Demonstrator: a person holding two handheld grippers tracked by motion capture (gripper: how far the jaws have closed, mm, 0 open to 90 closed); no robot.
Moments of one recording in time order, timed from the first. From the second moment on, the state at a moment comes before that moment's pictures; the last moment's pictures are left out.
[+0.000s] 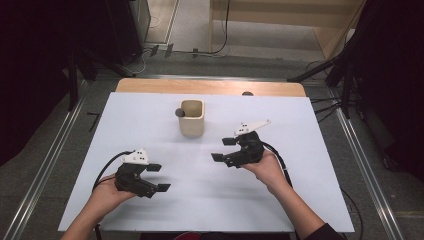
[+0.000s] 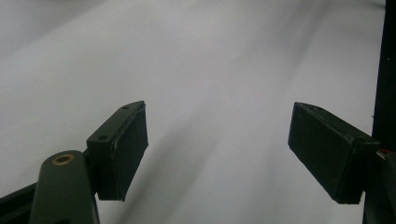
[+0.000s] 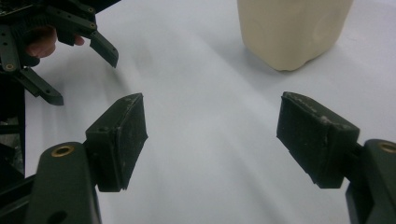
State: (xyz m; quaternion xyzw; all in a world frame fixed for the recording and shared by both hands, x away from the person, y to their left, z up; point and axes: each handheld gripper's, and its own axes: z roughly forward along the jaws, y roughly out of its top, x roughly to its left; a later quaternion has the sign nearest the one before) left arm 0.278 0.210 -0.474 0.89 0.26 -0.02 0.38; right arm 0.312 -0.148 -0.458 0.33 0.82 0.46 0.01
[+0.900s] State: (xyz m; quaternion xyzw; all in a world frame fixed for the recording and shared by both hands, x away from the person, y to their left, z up) left arm 0.276 0.209 -0.473 0.89 0.26 -0.01 0.38; right arm 0.272 -0.200 -0.463 0.34 0.82 0.46 0.03
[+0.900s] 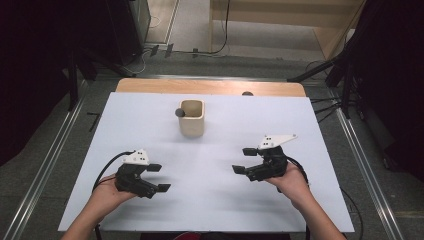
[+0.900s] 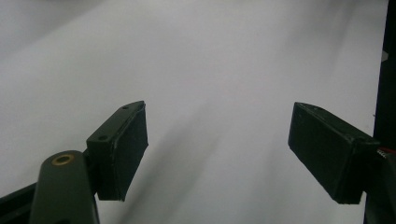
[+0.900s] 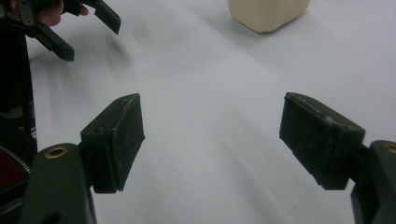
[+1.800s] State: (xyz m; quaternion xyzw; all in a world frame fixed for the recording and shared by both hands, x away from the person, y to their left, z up) left arm 0.275 0.209 -0.471 0.89 0.25 0.00 0.39; right arm 0.249 -0.231 -0.480 0.36 0.83 0.43 0.04
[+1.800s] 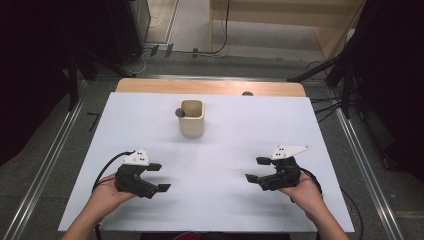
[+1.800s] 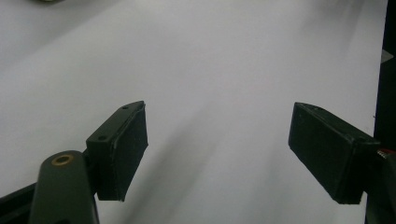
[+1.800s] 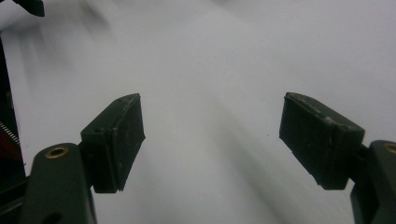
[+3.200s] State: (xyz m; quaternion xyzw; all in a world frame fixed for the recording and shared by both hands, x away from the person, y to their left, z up) left arm 0.275 0.207 -0.473 0.89 0.25 0.00 0.37; right arm 0.252 -0.239 -0.495 0.35 0.84 0.41 0.04
